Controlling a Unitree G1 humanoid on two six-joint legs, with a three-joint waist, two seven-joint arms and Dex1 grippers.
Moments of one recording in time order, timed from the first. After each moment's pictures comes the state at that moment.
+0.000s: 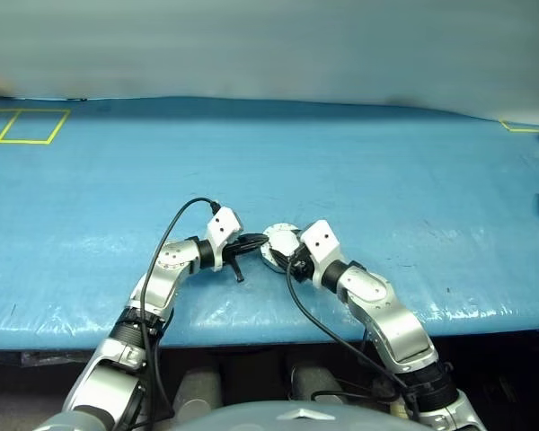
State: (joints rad) left arm -0.35 0.31 -0.25 0.25 -0.12 0.07 -0.88; right arm -0.07 -0.28 0.29 -0.28 0.08 0.51 0.39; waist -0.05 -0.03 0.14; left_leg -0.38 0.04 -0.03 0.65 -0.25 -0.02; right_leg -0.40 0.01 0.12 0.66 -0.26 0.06
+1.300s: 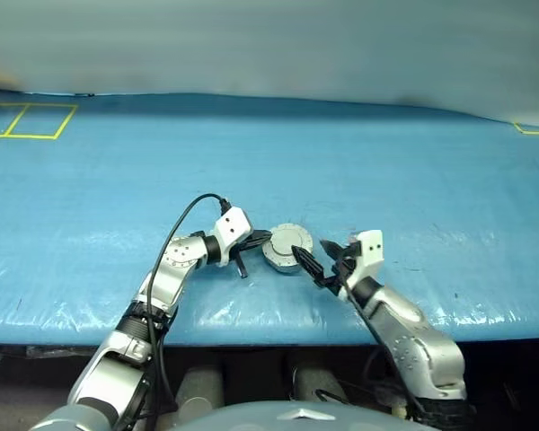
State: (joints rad) left arm -0.38 0.30 -0.28 0.29 -0.04 0.01 -0.83; right arm 0.12 -0.15 -0.16 -0.39 0.69 0.73 0.39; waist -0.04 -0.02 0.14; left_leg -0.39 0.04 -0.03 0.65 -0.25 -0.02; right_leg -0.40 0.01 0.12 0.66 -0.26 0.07
